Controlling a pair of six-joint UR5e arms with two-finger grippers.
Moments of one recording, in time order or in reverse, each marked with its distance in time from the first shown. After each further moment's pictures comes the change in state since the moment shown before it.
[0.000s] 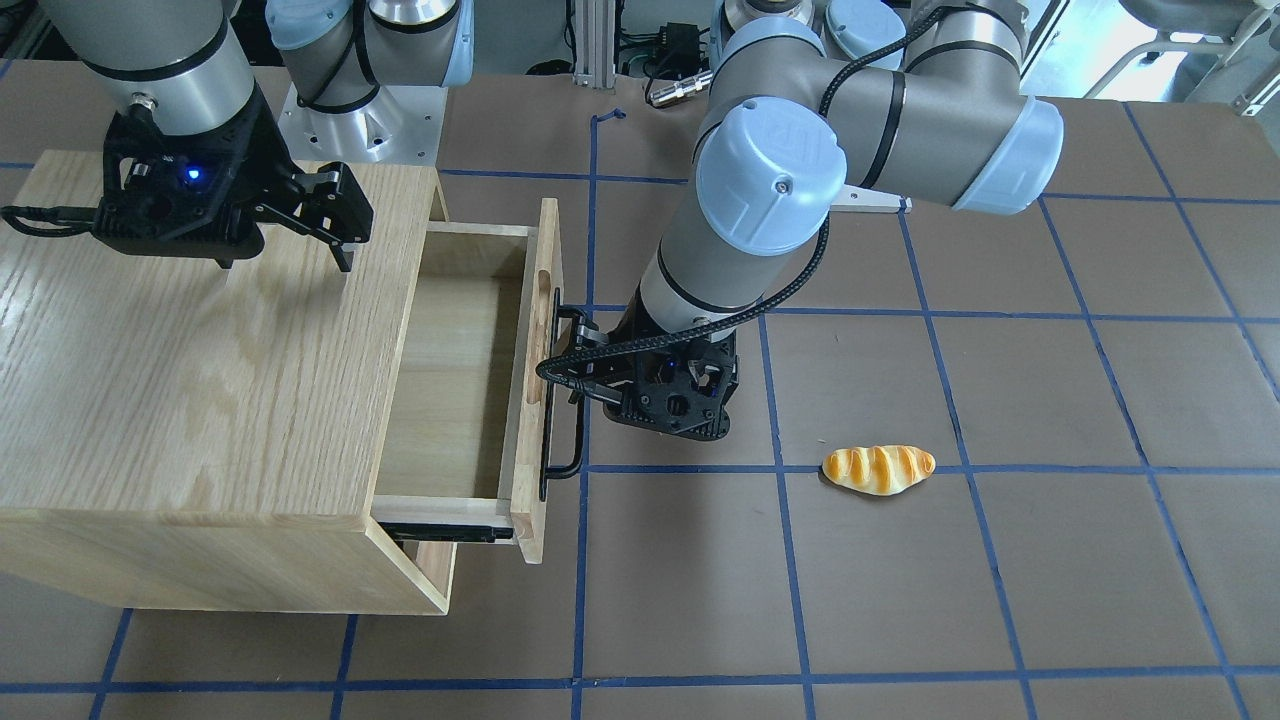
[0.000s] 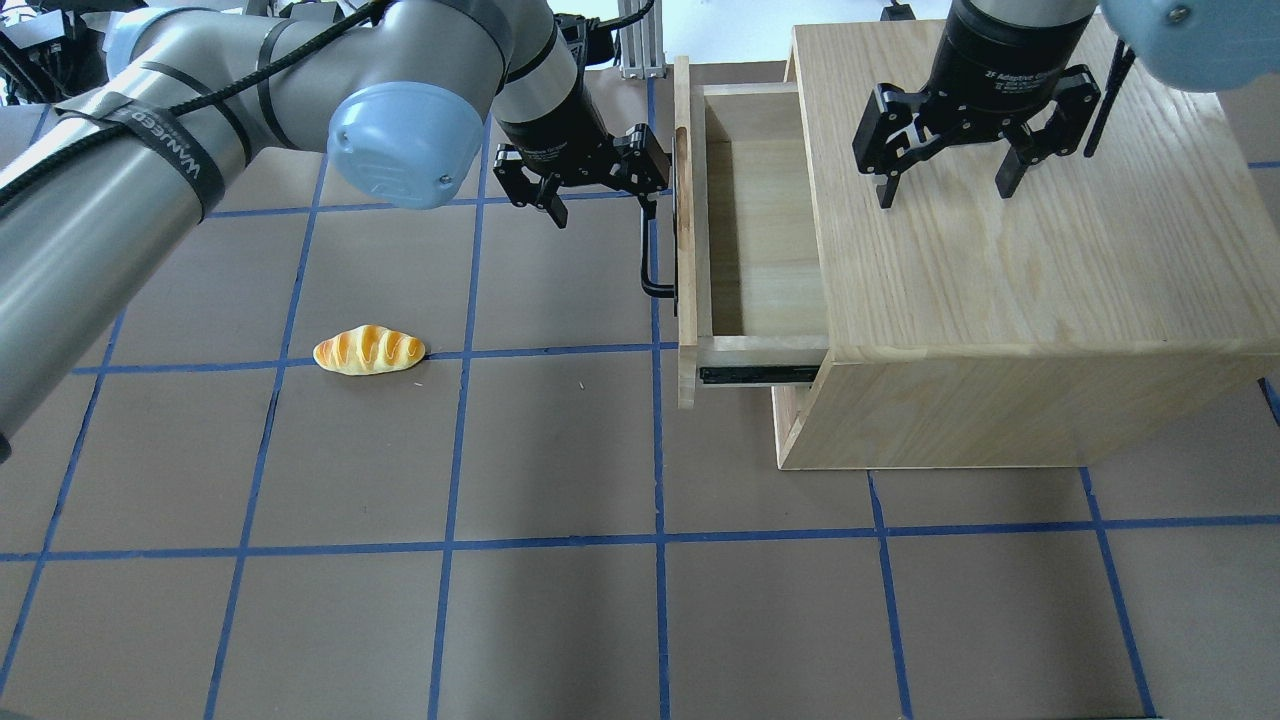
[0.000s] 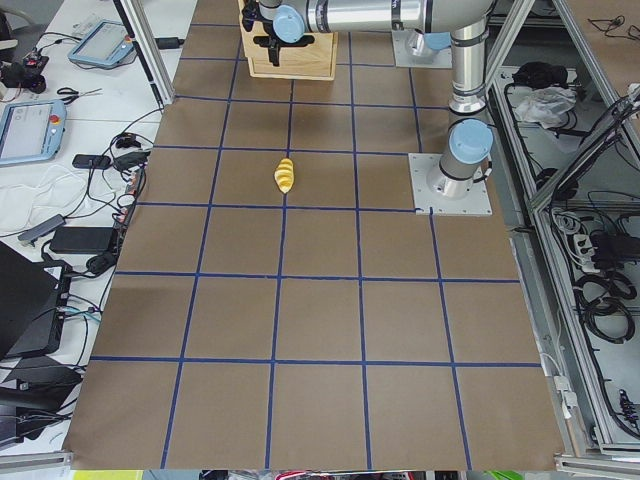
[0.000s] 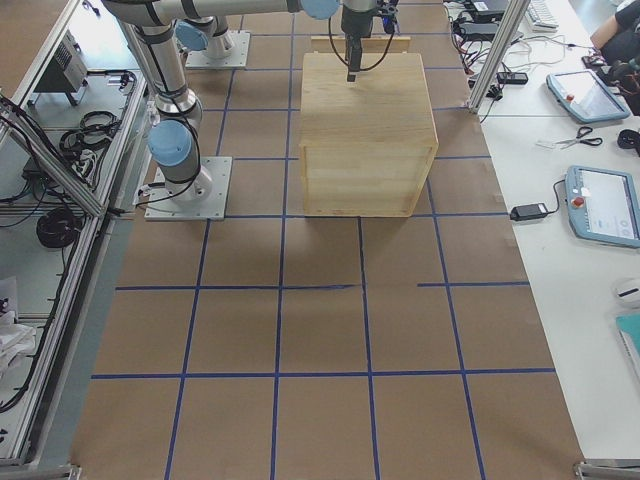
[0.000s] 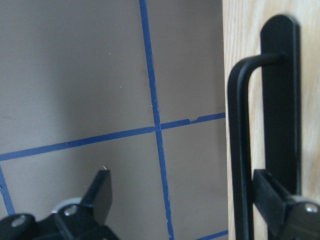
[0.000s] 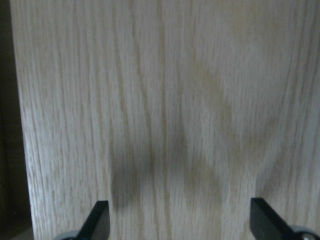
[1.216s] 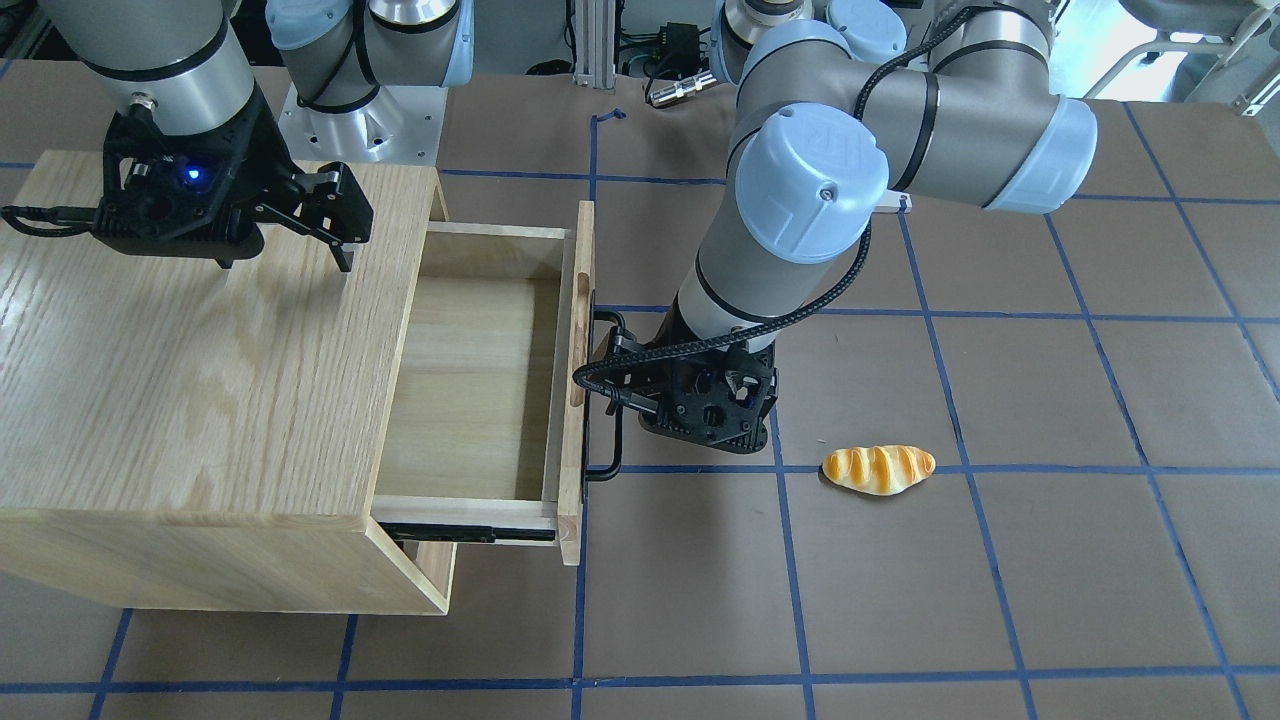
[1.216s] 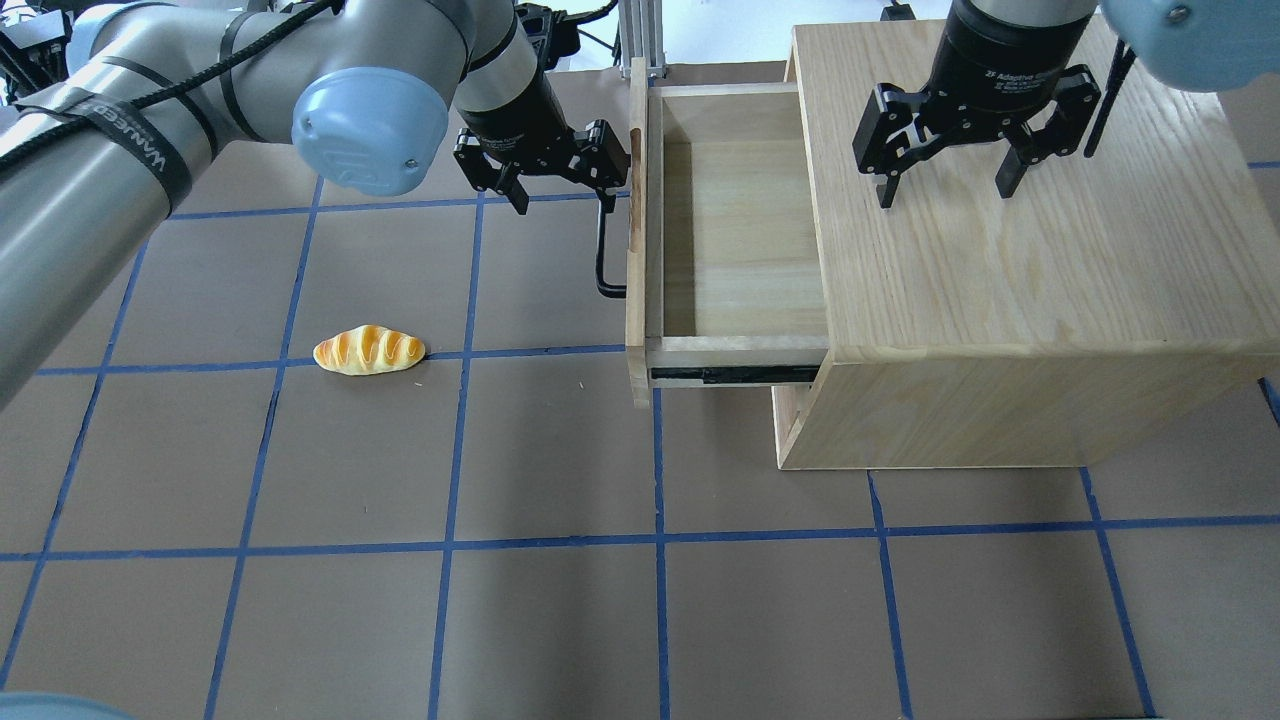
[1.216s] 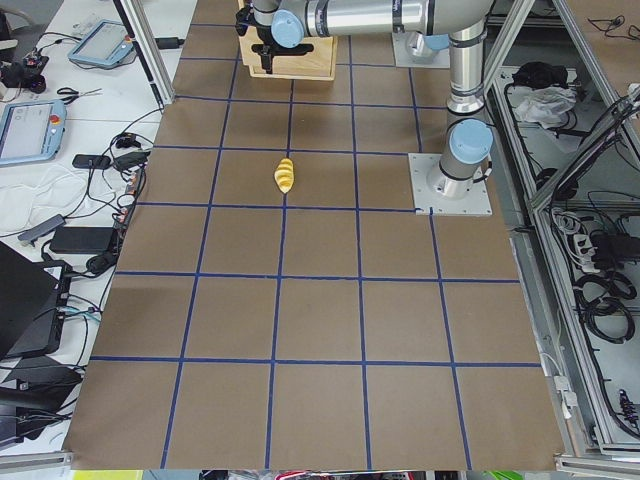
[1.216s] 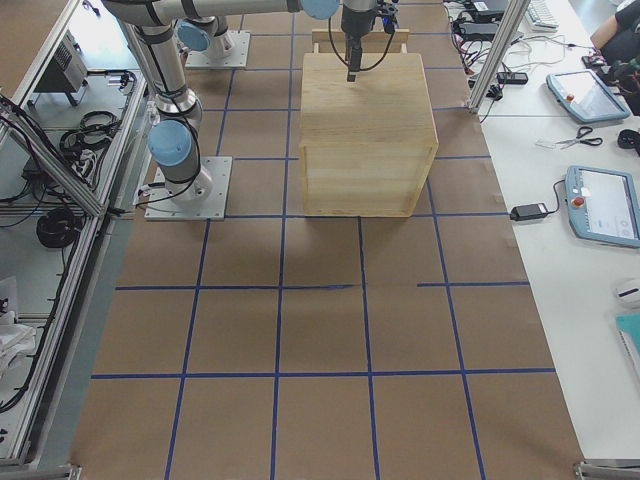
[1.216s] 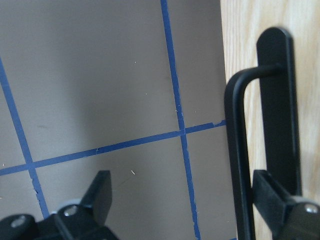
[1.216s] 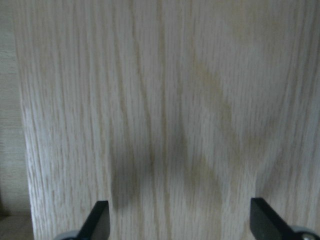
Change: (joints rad) left arm 0.044 0.002 0.000 -0.008 0.052 0.107; right arm 0.000 0.000 0.000 0.000 0.000 0.001
